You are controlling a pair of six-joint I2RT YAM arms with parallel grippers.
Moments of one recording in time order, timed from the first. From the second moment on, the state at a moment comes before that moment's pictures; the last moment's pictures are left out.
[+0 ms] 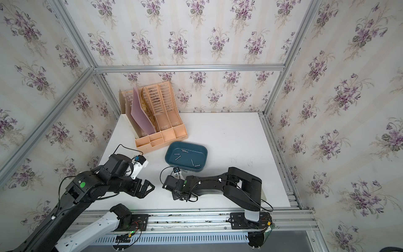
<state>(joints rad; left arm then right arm) -0.56 0.76 1.02 -1.33 0.20 -0.24 1.30 1.83 1.06 -0.42 0.20 0.87</state>
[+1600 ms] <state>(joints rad) -0.56 0.82 1.03 -1.29 0.21 -0.24 1.19 1.43 0.67 -0.27 0.06 0.65</state>
